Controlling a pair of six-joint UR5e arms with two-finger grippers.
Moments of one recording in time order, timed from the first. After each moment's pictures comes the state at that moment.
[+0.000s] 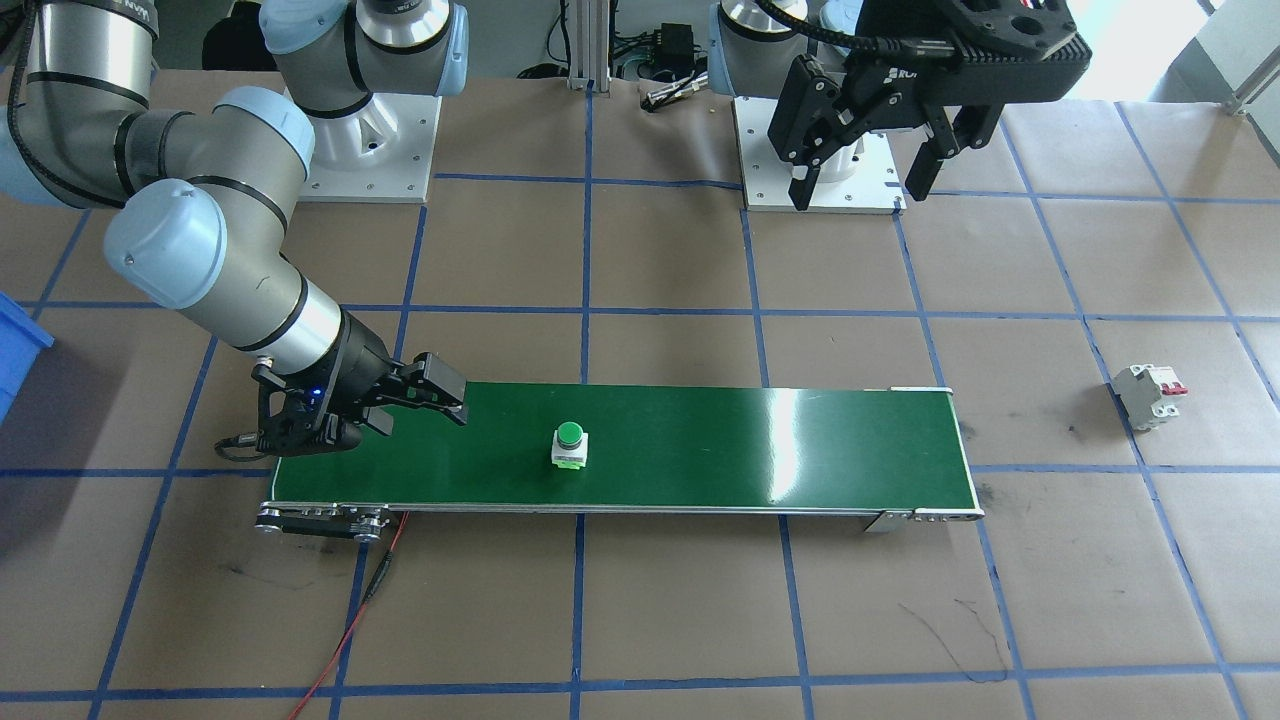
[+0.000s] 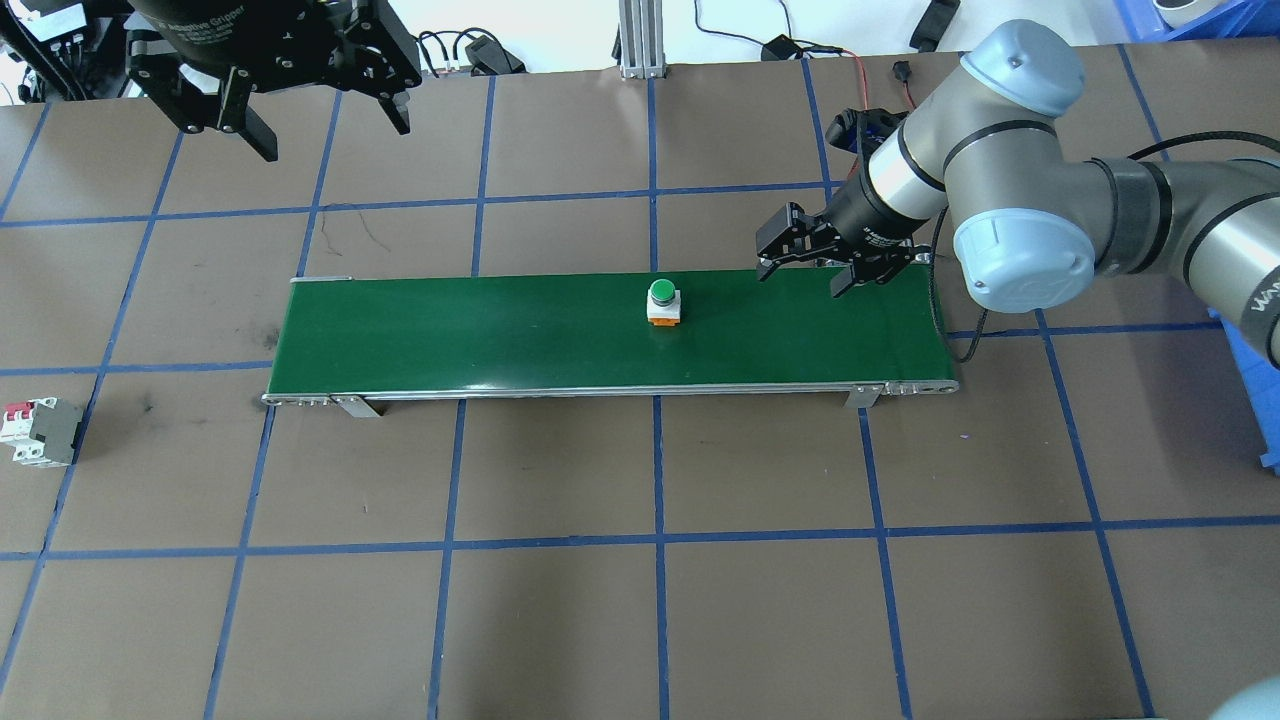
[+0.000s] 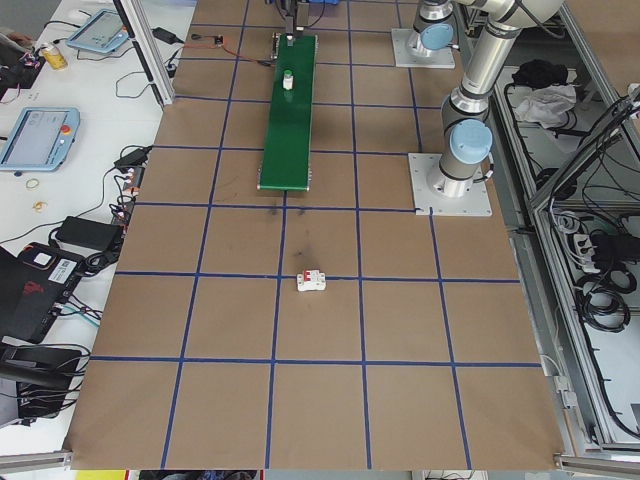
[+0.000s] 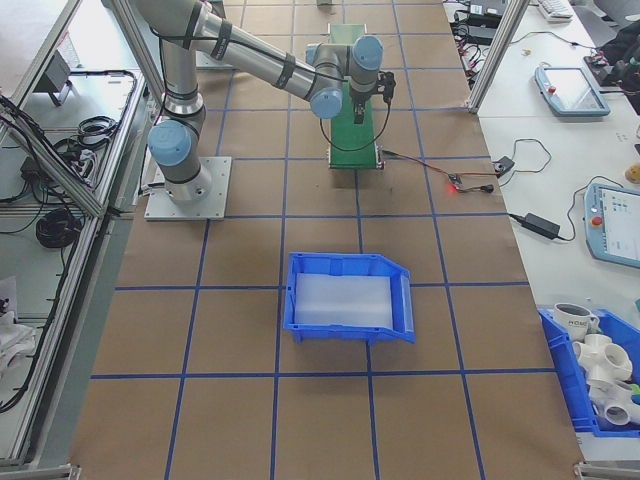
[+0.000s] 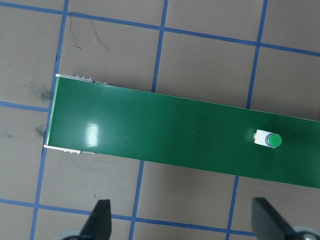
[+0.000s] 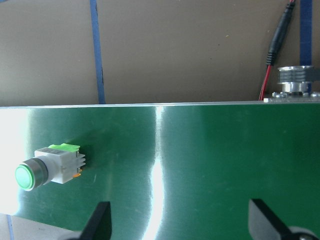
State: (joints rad) left arm -1.65 -1.58 -1.34 -1.65 1.57 -0.25; right arm 1.53 -1.34 1.84 -2.09 -1.18 0.02
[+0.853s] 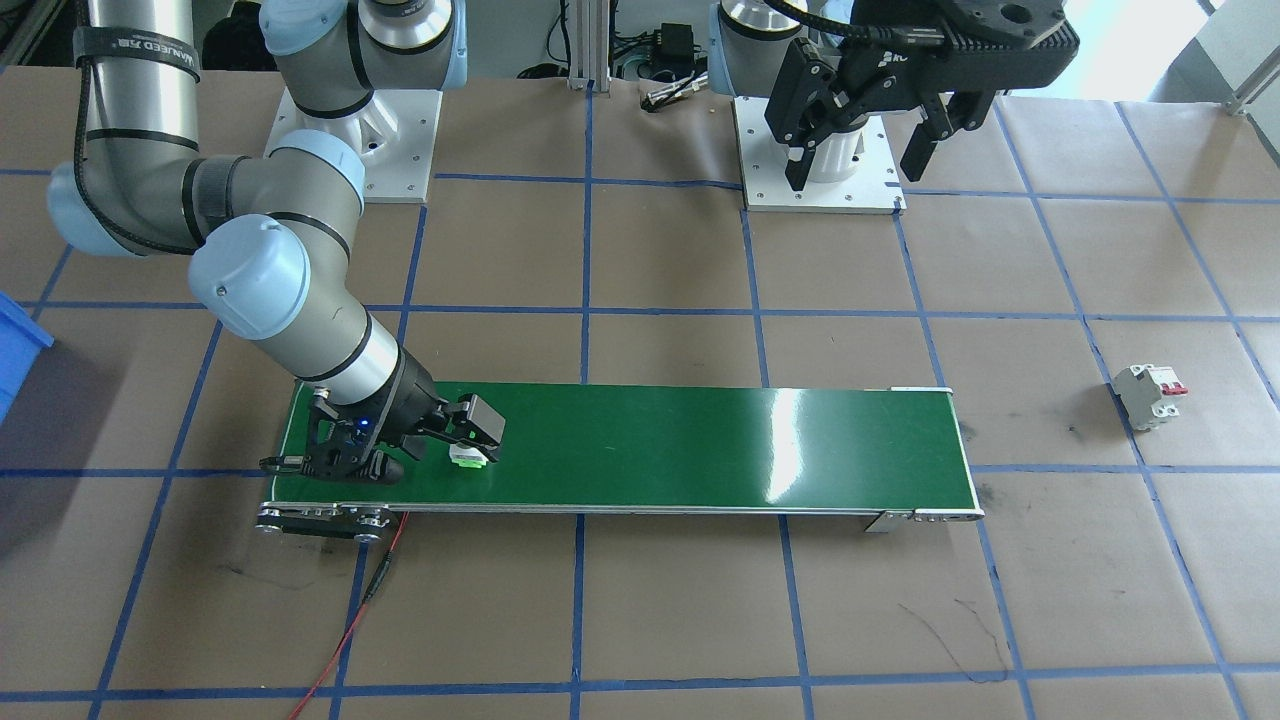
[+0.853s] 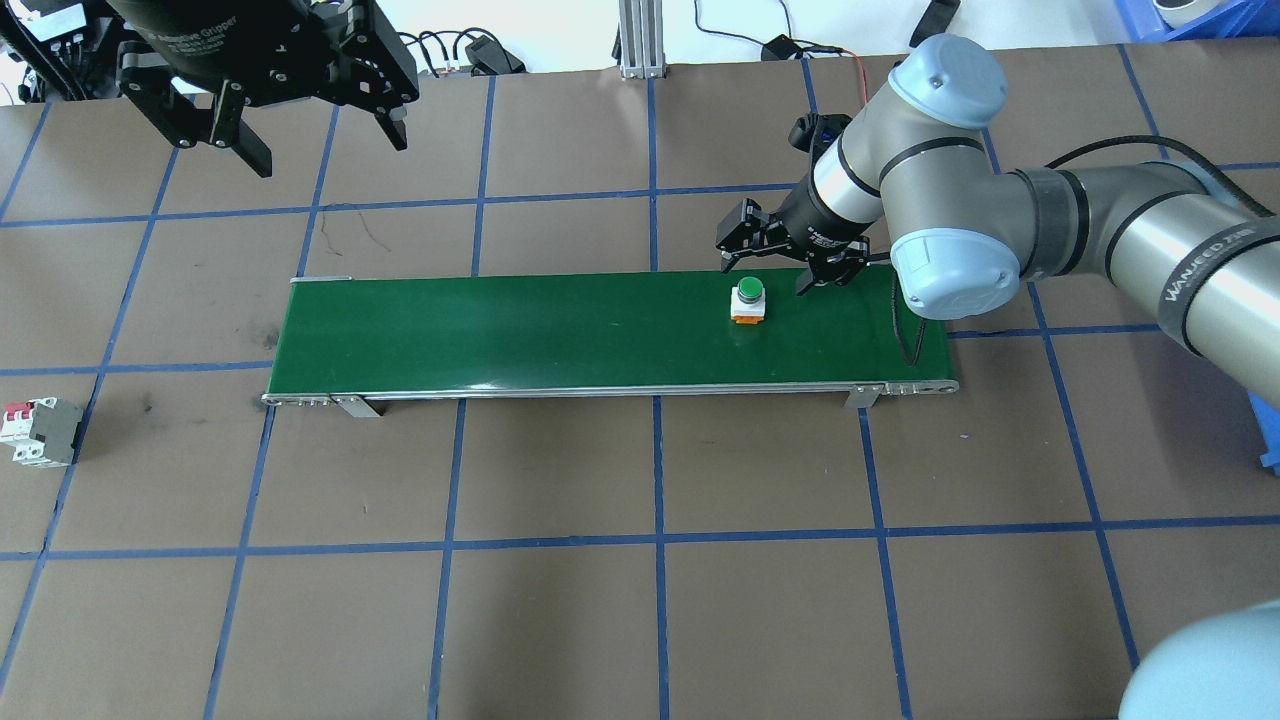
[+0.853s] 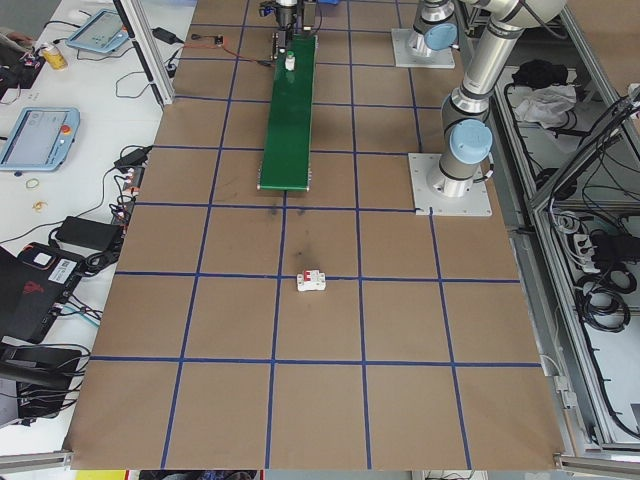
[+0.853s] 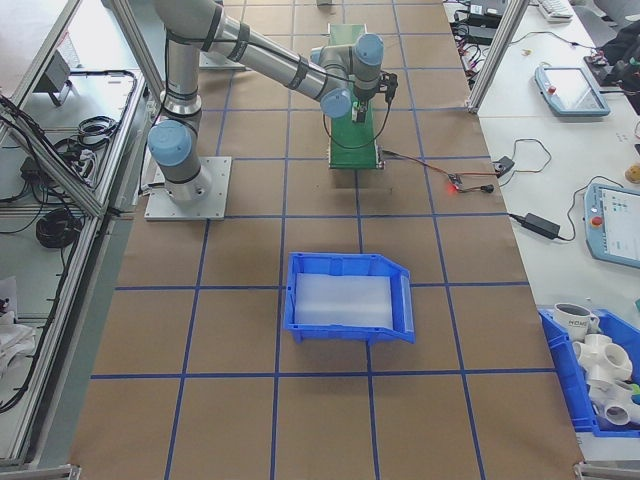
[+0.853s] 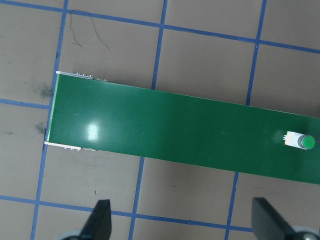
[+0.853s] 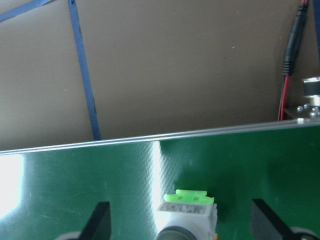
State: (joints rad) left arm -1.65 -1.56 -1.34 -1.71 1.57 -0.25; right arm 1.61 -1.25 1.82 -2.23 -1.25 0.23
